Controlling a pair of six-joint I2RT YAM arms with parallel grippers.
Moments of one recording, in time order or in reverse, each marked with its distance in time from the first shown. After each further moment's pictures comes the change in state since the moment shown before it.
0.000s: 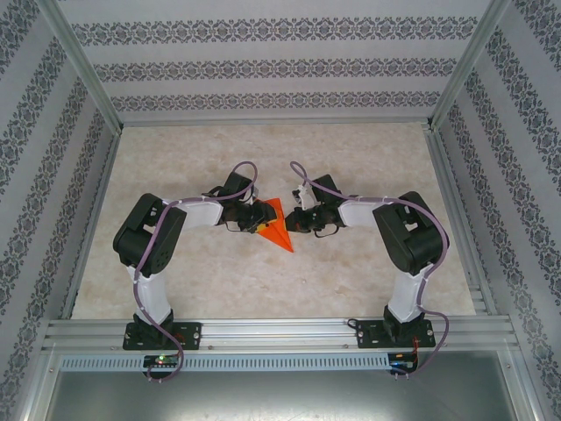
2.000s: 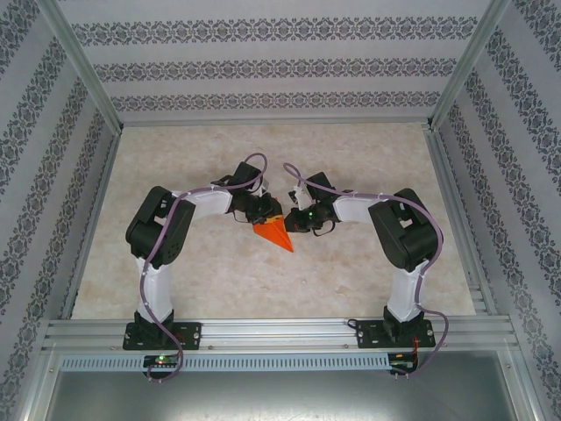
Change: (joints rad) left arm -0.012 0.107 0.196 -0.131 0.053 0.072; right arm 0.023 0.043 0.083 -0.134 0.068 -0.083
